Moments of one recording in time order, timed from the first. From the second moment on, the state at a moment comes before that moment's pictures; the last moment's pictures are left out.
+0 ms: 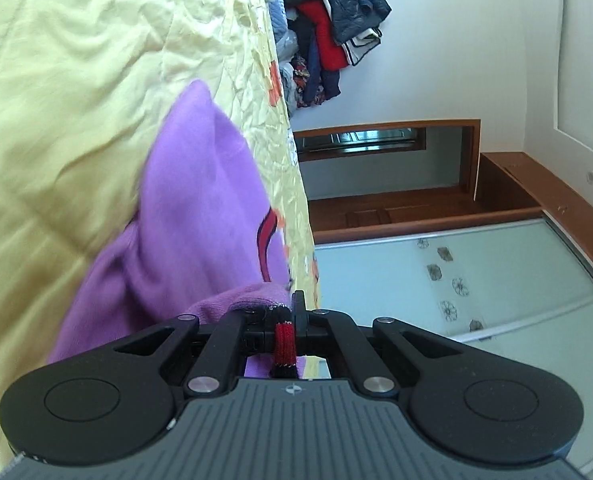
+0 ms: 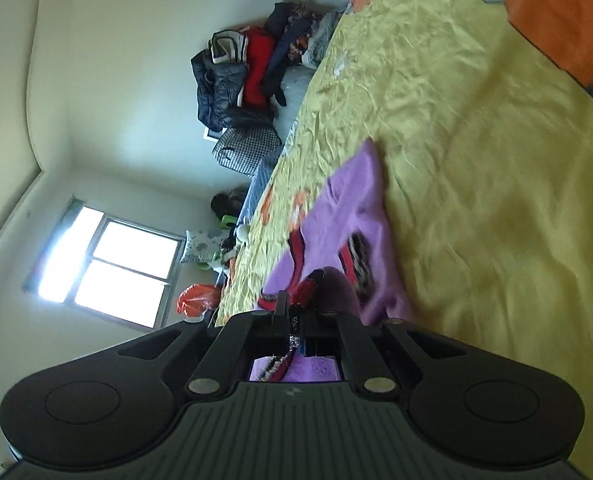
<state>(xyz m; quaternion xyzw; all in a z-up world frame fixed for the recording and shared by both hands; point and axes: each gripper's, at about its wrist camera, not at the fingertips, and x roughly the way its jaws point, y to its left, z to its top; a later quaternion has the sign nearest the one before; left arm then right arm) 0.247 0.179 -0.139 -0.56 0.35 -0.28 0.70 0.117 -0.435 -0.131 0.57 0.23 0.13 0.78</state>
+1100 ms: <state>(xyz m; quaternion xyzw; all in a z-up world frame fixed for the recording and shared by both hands) 0.373 0.182 -0.158 -0.56 0.39 -0.18 0.71 0.278 -0.449 -0.155 0.52 0.33 0.13 0.78</state>
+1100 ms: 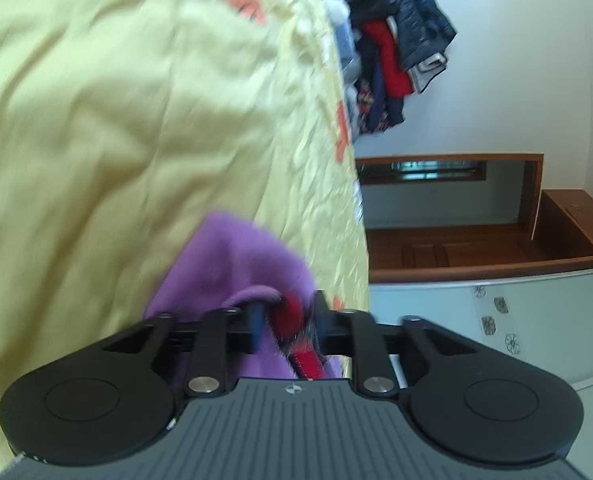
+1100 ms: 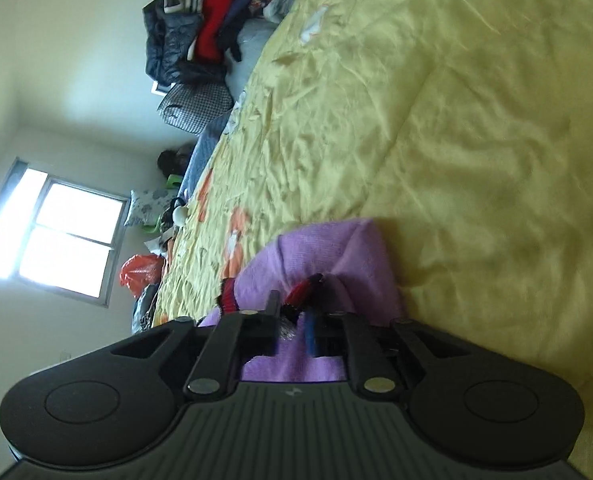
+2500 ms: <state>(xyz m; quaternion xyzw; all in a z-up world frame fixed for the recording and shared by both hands) 0.213 0.184 -0.142 -0.38 0.49 -0.22 0.75 0.081 -0.375 -0.145 0.40 0.34 0.18 0.84</state>
